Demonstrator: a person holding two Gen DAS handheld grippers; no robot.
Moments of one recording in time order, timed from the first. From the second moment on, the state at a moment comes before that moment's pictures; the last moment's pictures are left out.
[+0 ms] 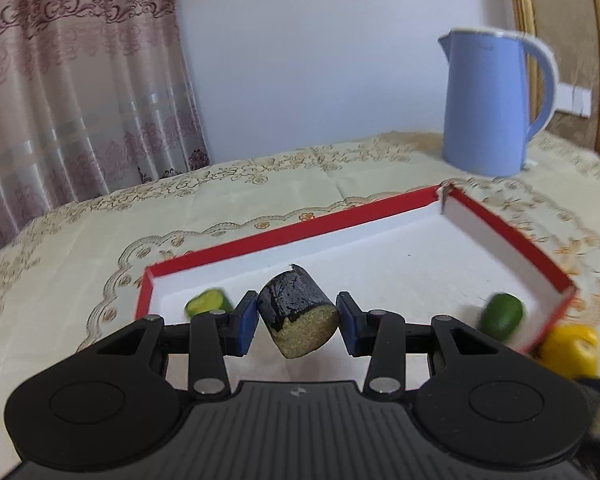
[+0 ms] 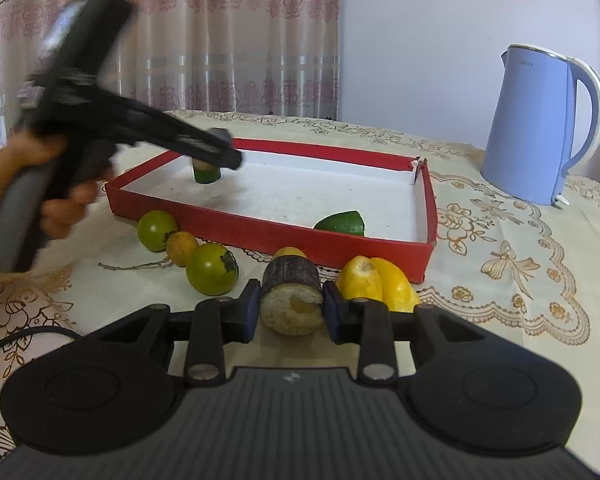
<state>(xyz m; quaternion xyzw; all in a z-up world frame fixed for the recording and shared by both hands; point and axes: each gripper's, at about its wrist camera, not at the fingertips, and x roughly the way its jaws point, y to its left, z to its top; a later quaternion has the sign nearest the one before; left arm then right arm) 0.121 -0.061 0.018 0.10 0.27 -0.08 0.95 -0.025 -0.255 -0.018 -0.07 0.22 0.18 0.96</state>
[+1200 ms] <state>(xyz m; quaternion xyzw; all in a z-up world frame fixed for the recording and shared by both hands) 0.059 0.013 0.018 0.02 0.19 0.07 0.98 -0.029 -0.260 -0.015 -0.05 0.21 0.18 0.96</state>
